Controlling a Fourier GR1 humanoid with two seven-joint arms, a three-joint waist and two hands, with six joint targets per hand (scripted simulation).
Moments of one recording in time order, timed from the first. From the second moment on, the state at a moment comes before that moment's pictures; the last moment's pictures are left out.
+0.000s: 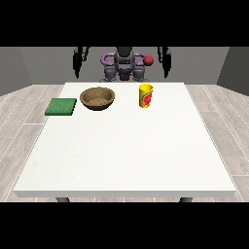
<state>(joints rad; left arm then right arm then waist) -0.01 0.09 -0.02 -1.59 0.00 0.02 0.00 -0.01 -0.12 -0.01 -1.54 -0.01 0.03 0.01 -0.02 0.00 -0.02</state>
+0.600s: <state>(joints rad) -0.07 0.12 0.07 -1.74 0.13 0.02 0.17 0.01 -0.23 -0.14 -1.66 -0.19 0.16 0.09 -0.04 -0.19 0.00</state>
